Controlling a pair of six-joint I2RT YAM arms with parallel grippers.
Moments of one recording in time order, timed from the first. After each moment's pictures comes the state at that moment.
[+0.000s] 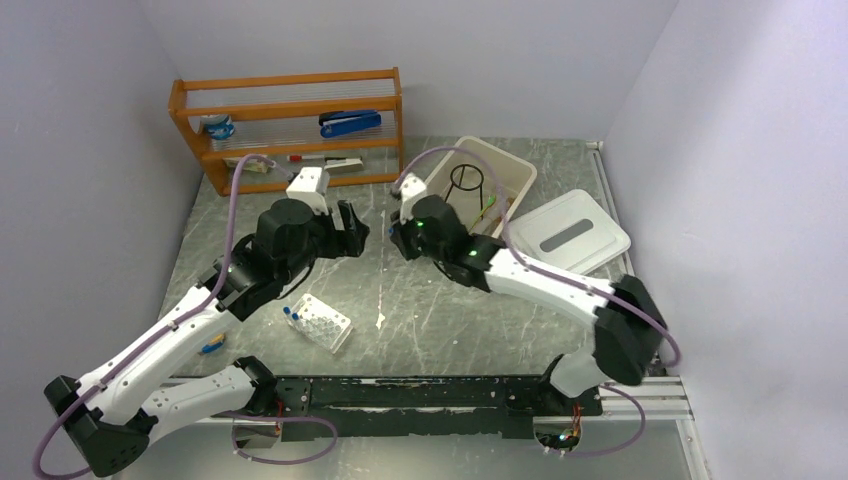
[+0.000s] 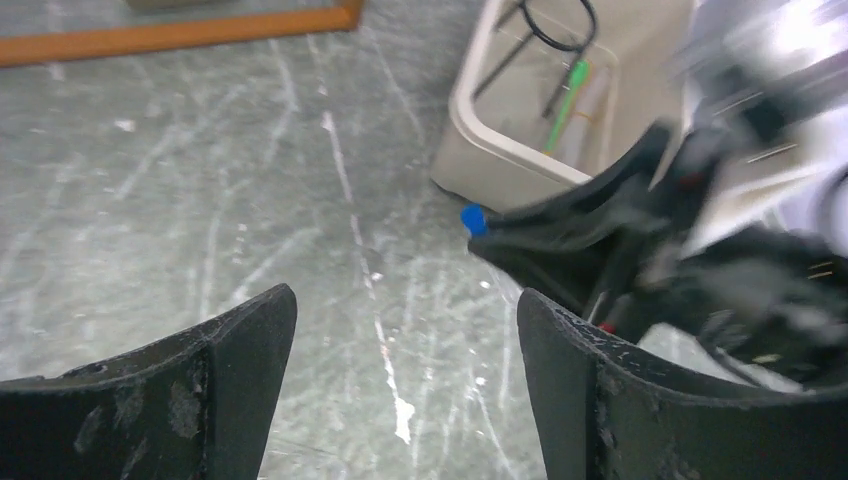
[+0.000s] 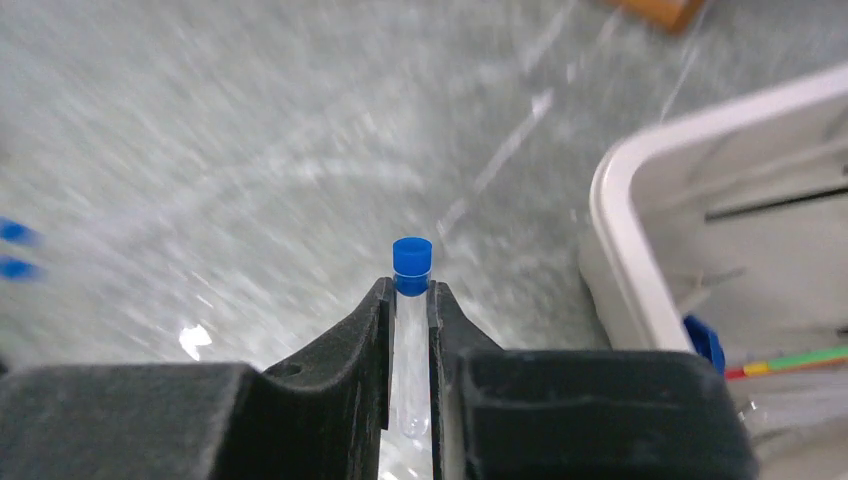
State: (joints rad) left arm -0.73 0.94 1.00 -0.45 -0.33 -0.47; right arm 0.90 1.55 1.08 -0.11 0.15 0.10
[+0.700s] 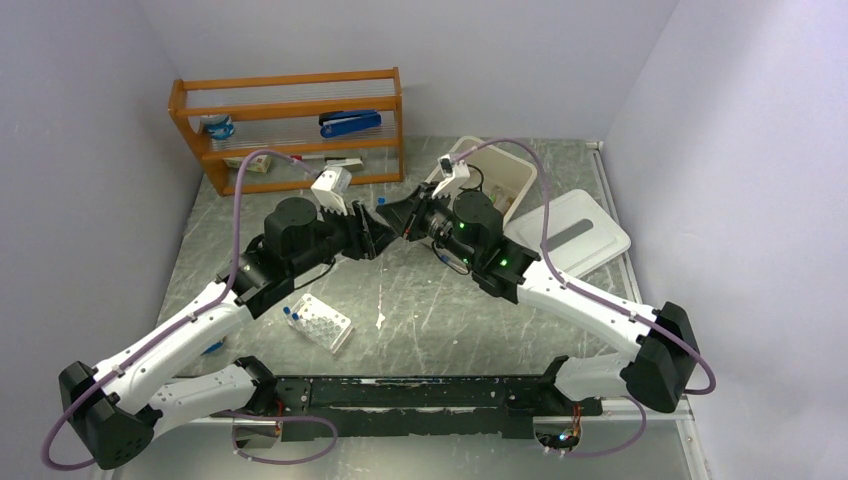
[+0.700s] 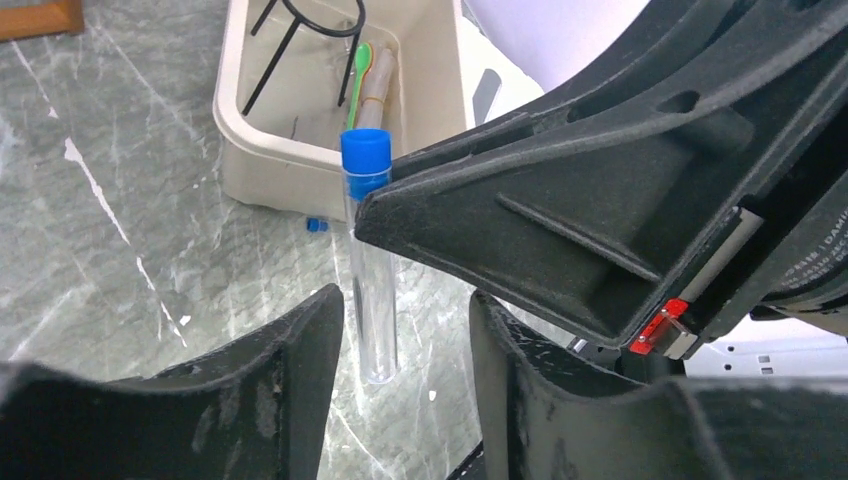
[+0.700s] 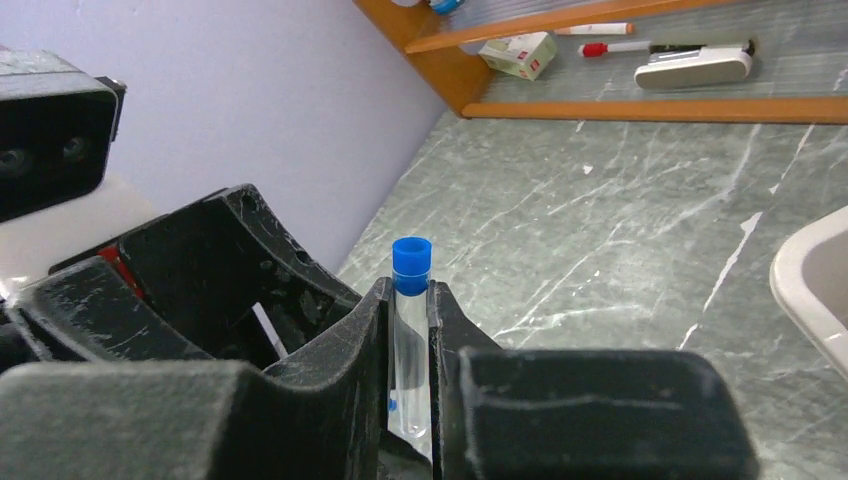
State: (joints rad) left arm -0.73 0.99 0.91 -0.16 0.06 -0.57; right arm 0.88 1.29 1.01 0.24 0.07 0.64
